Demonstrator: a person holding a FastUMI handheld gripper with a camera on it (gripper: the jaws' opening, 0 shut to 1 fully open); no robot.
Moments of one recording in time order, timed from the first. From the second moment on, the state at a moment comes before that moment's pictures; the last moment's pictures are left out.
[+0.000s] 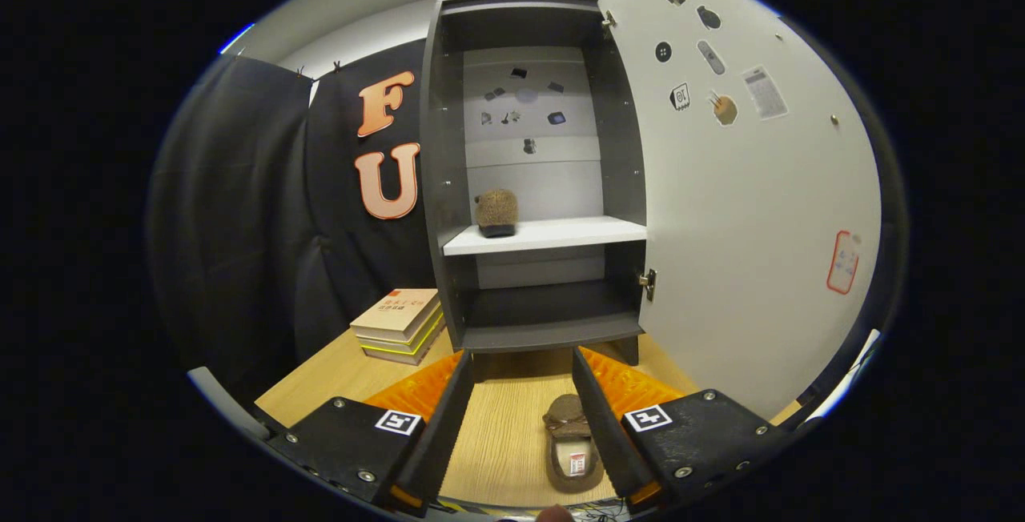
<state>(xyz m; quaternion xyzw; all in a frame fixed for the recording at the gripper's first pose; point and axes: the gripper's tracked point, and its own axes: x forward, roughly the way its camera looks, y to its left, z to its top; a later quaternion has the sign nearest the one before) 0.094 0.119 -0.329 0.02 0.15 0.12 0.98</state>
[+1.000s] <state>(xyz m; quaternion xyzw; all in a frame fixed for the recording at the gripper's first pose) 0.114 0.111 -0.547 0.04 0.31 0.12 0.94</state>
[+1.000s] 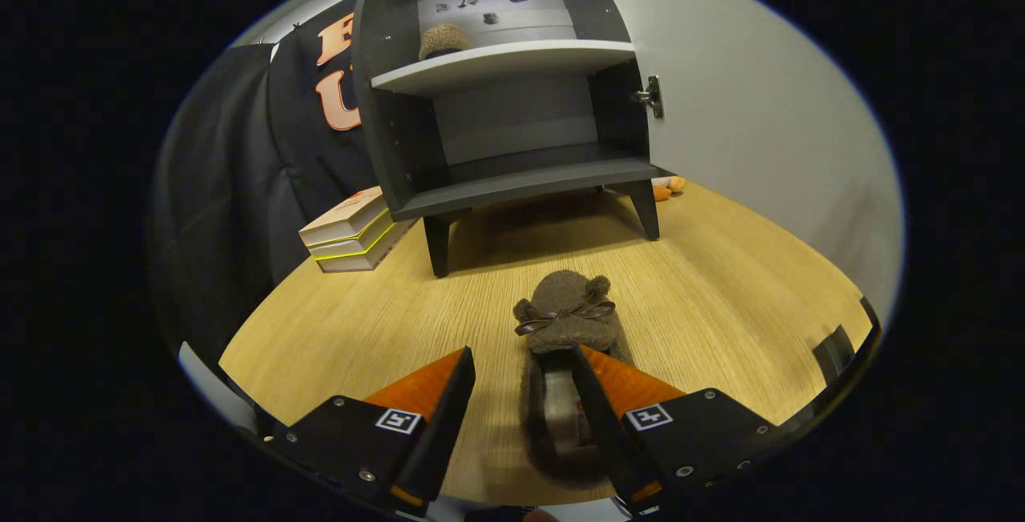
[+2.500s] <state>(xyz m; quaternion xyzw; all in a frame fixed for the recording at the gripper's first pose) 0.176 0.113 -0.455 0.00 0.31 0.12 0.94</state>
